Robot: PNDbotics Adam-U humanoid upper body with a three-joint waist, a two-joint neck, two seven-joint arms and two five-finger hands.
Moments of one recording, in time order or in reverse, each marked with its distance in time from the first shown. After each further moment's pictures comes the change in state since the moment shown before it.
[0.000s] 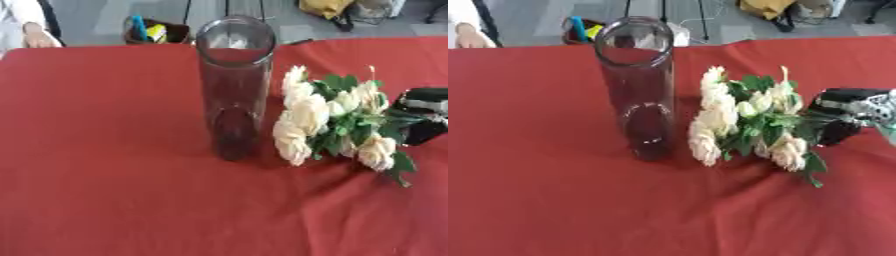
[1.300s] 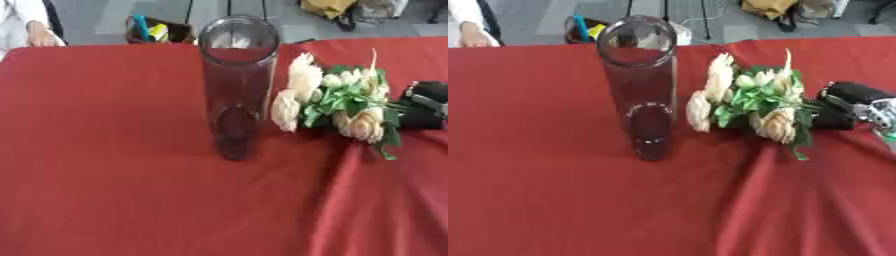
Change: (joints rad) left arm -0.001 0.000 0.000 0.000 -0.016 0.010 -0.051; right arm 0.024 0.007 0.013 -0.006 0.003 0.064 -0.338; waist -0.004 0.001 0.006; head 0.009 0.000
